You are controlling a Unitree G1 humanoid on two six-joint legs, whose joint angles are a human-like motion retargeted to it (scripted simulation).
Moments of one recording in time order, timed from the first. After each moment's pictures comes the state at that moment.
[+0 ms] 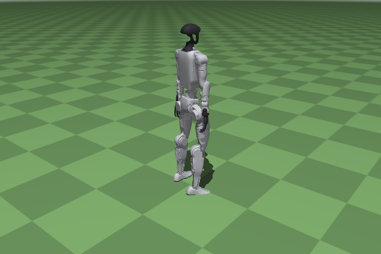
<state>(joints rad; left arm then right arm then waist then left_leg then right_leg) -0.04 0.09 0.30 1.69 0.42 0.03 -0.05 0.01 -0.12 0.07 1.61 -0.81 0.00 0.04 0.00 -0.02 -0.13 -0.05 0.01 0.19 -0.01 -0.02 -0.04 -0.05 -0.14 -0.30 0.04 0.10 0.08</state>
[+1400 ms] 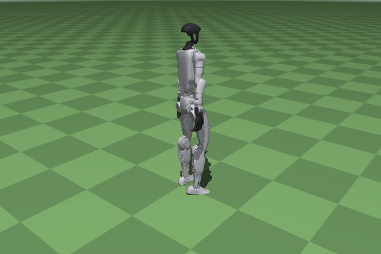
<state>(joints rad) -0.07 0.11 0.36 1.68 0.29 -0.03 -0.06 0.10 -0.20 -0.13 1.64 -0.52 -0.16 0.06 -0.02 -0.05 -0.05 -0.06 -0.05 0.26 -0.01 -0.03 0.05 -0.13 -0.09 -0.22 0.14 0.10 0.09</state>
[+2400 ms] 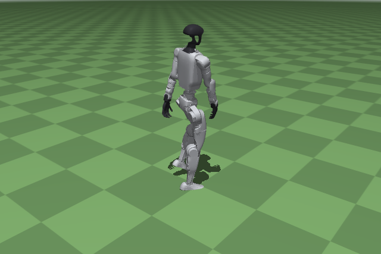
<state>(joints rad) 0.19 0.09 0.47 1.64 0.19 -0.04 -0.12 -0.38 0.02 0.03 1.59 -0.42 -0.16 0.15 0.12 -0.05 0.00 -0.40 0.06 0.18 0.75 0.22 -0.09 -0.01 -0.12 -0.22 0.07 0.03 -0.02</state>
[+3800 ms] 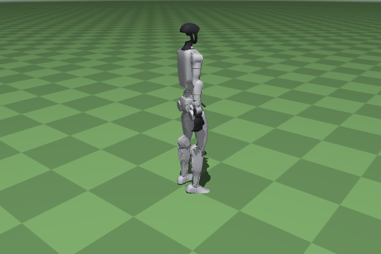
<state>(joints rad) -0.27 0.03 0.24 1.61 0.07 -0.09 -0.09 0.10 -0.16 -0.22 1.56 -0.46 -0.15 0.05 0.00 -0.05 -0.02 0.02 -0.07 0.31 -0.01 -0.08 0.05 -0.06 -0.09 -0.25 0.07 0.16 0.06</state>
